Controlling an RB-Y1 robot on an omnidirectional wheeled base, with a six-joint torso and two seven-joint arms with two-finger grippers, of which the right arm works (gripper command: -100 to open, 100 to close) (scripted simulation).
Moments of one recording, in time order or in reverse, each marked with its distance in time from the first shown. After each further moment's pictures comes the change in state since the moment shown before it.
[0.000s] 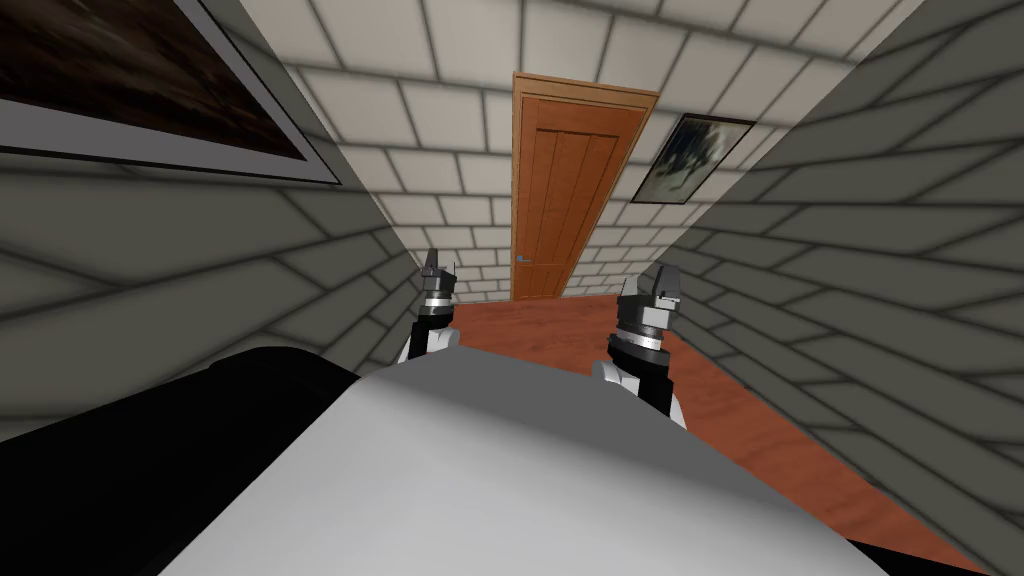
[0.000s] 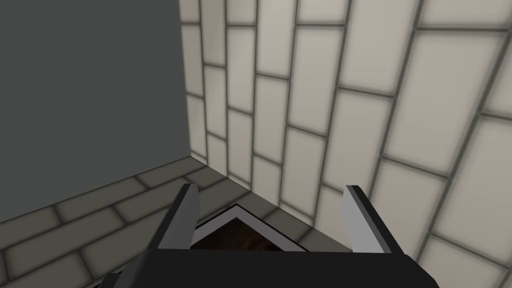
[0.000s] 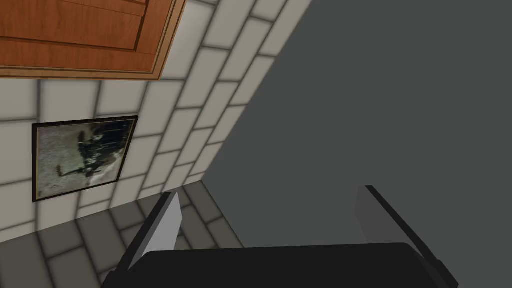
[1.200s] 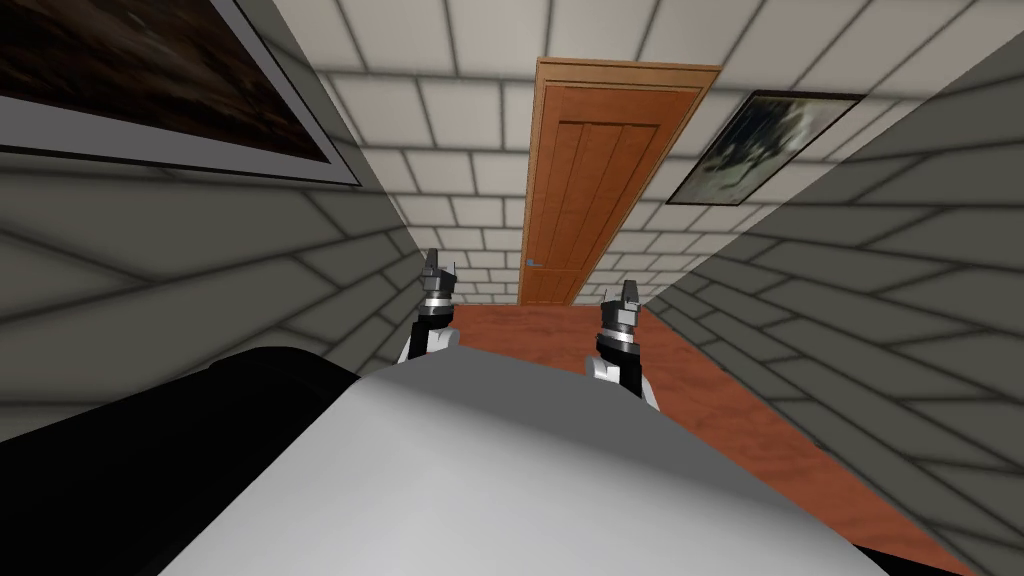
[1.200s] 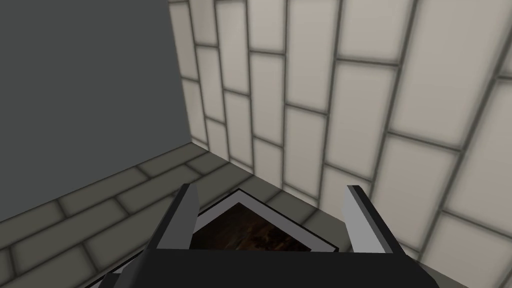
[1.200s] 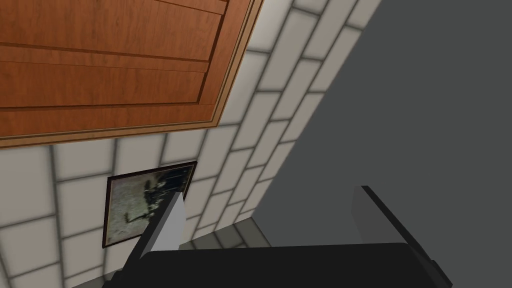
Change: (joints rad) arm -0.085 -0.041 -0.031 0.260 -0.039 -0.057 -0.021
